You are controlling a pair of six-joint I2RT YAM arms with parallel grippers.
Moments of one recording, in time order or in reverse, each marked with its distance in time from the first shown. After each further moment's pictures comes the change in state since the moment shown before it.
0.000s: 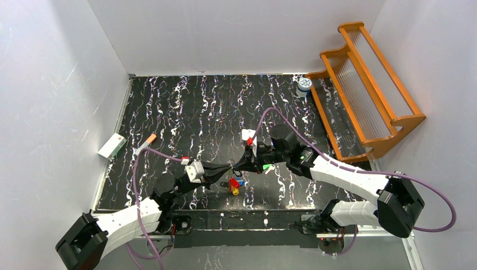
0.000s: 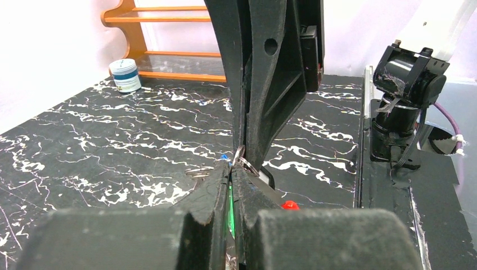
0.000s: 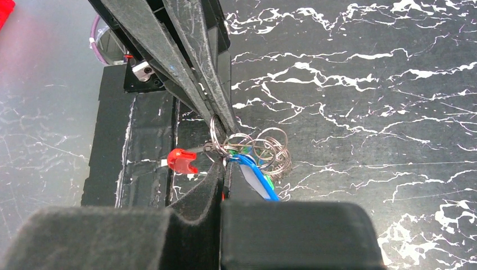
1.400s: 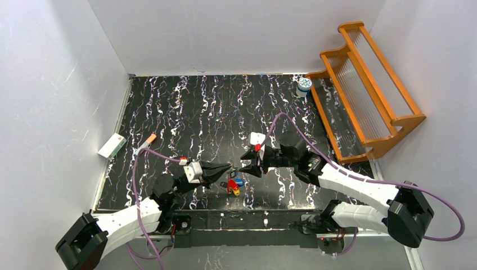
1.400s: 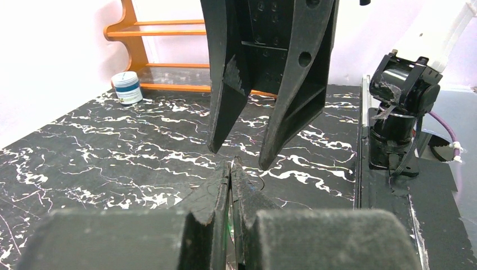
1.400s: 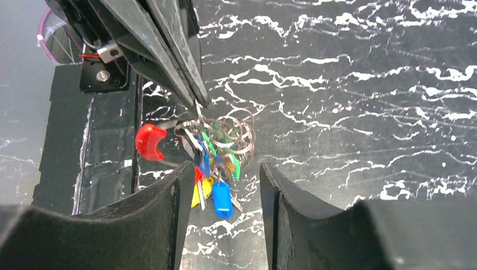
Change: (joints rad) left arm -0.001 0.000 0.000 0.038 0.007 -0.005; right arm -0.001 -0.117 -0.112 0.060 0.138 -0.066
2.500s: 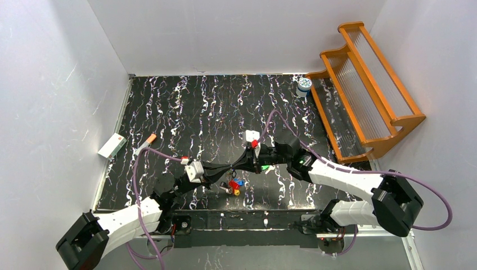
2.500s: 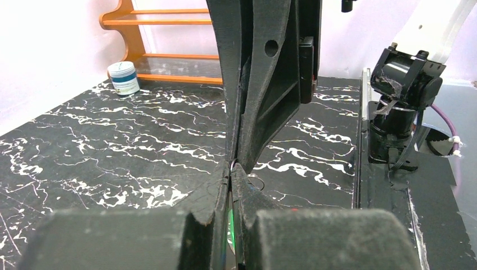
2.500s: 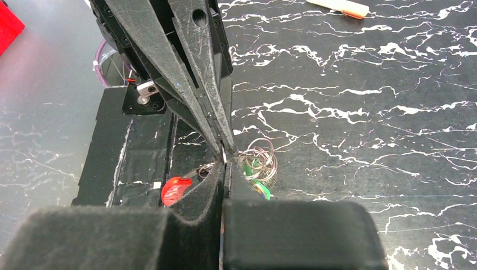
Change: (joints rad) left arm 0.000 0.016 0.000 -0.011 0.016 -0.005; right arm 0.000 0.125 0.006 0.220 -0.163 0.116
